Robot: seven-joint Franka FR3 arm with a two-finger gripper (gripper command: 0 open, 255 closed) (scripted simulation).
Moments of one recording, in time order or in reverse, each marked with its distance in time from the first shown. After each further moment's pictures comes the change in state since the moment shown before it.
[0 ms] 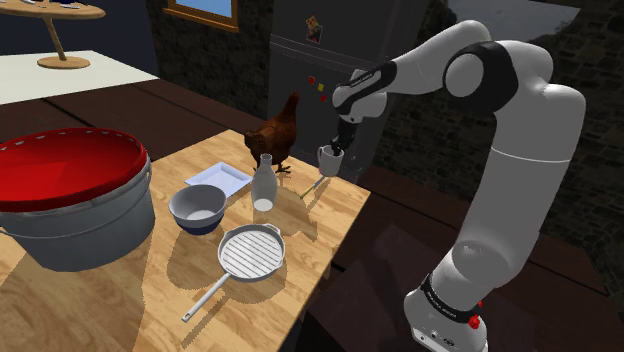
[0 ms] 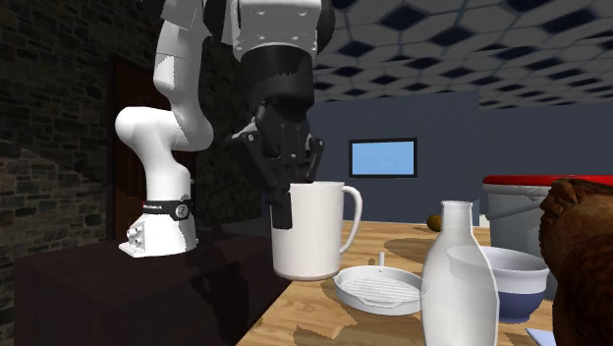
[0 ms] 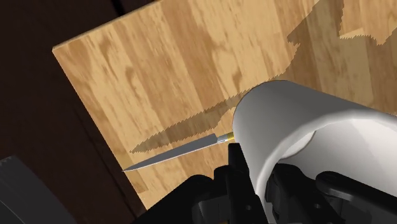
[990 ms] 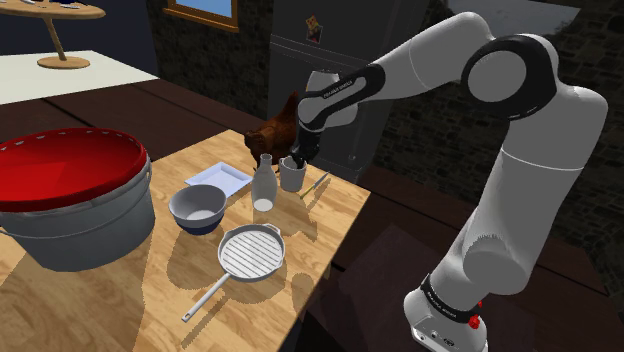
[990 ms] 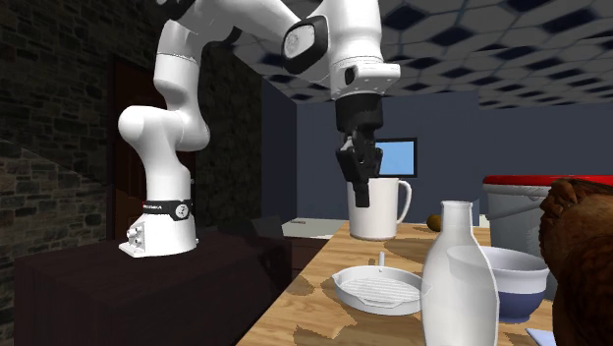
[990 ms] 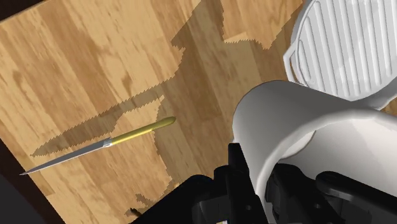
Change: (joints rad) arm 0.231 -0.084 0.114 -0.105 -0.069 0.054 0.379
